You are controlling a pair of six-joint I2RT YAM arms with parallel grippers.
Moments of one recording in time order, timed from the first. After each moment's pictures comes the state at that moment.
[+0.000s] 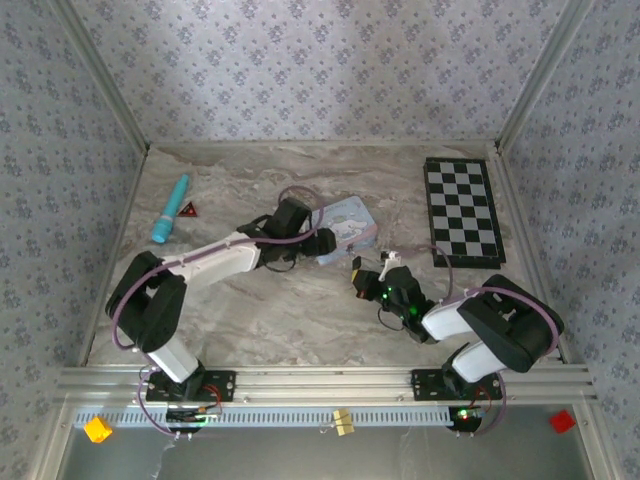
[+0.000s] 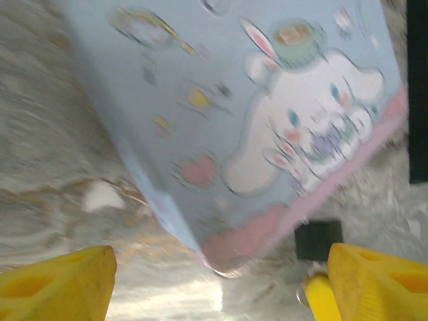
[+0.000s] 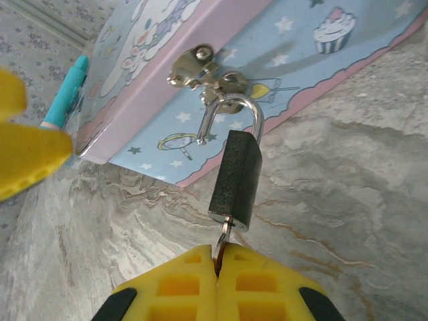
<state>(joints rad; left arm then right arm) -0.70 1.64 1.07 -0.31 0.09 -0.79 0.70 1.48 0.21 0.86 0.00 0.85</state>
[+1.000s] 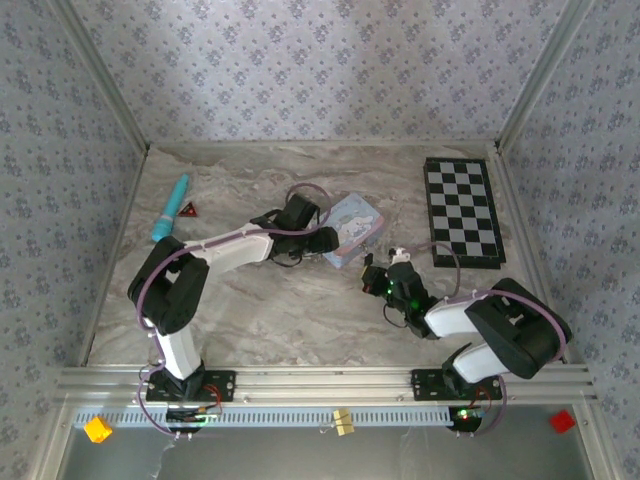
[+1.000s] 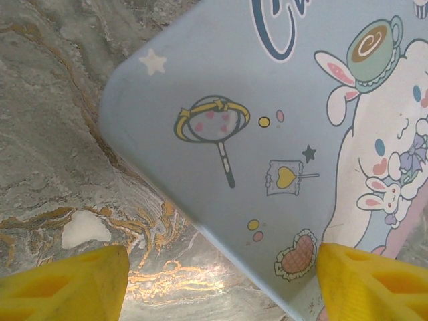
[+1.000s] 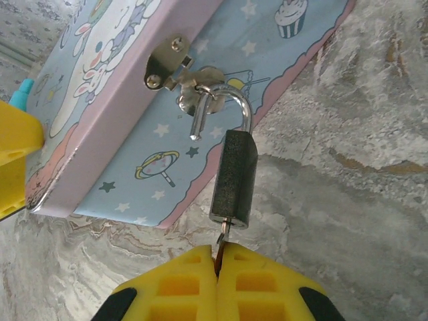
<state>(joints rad) -0.71 1.78 1.16 -0.31 0.12 -0.81 0.63 1.44 0.22 0.72 0.07 0.84</state>
